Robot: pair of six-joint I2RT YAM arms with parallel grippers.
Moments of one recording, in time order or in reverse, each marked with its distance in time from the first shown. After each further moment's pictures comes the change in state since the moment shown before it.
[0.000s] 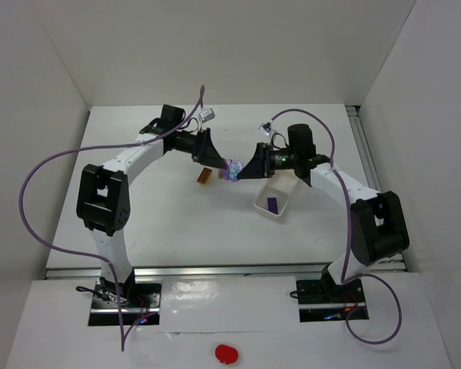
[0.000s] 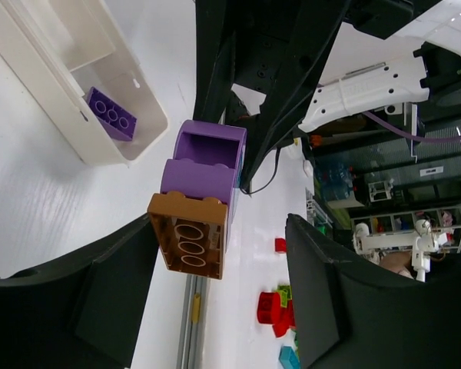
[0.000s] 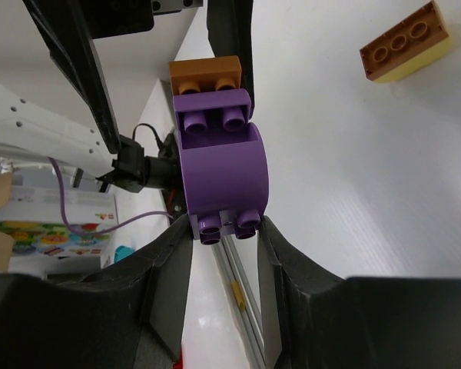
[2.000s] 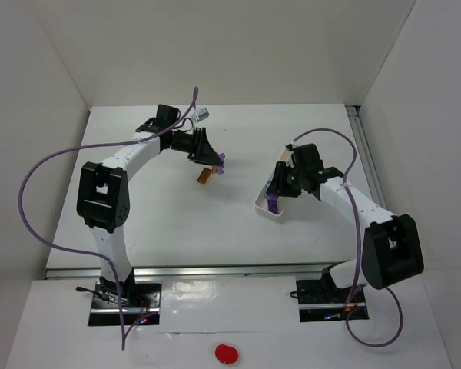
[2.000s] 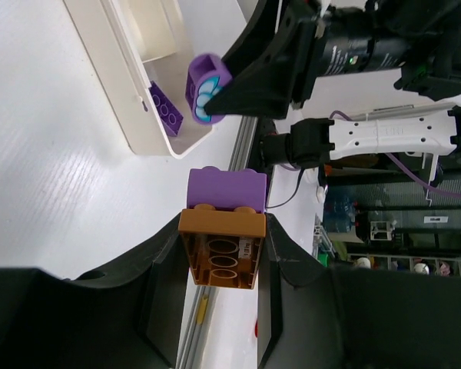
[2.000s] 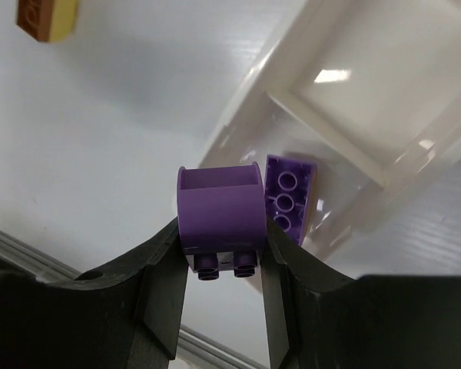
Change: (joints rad) left arm 0.047 0.030 0.015 -0.039 -0.111 -0.037; right arm -0.015 -0.183 -0.126 -0.394 0.745 -0.043
